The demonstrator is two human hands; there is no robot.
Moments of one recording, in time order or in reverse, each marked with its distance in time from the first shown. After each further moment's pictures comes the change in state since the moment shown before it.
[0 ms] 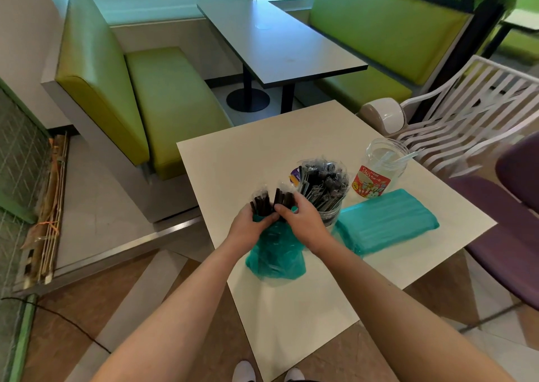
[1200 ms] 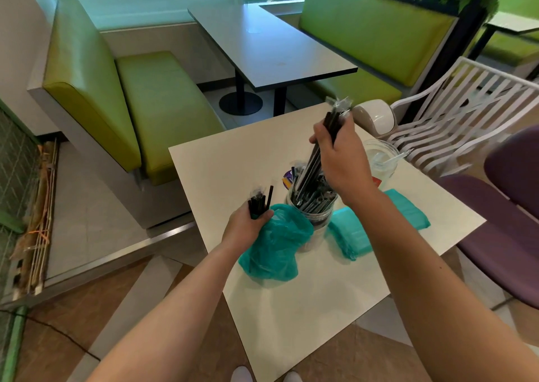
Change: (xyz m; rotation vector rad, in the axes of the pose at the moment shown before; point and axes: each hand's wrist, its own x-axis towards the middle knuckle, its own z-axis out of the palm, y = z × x) left_hand 0.008 0.012 0.007 0.198 0.037 -0.012; right_hand 0.007 -0.111 -0.083 -0.248 0.362 -0.306
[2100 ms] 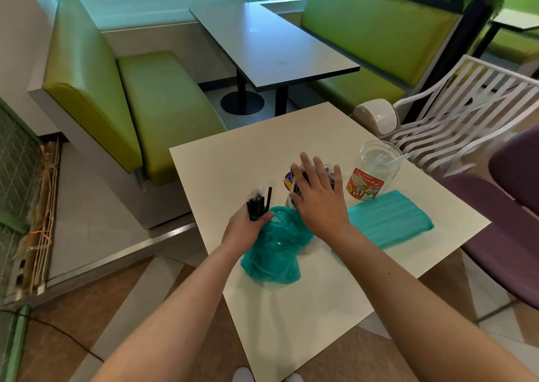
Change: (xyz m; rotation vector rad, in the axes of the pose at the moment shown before) left_hand 0.005 -0.001 0.000 -0.015 -0.001 -0.037; right_hand -0.028 0.100 0.057 -0.945 -0.178 -0.367
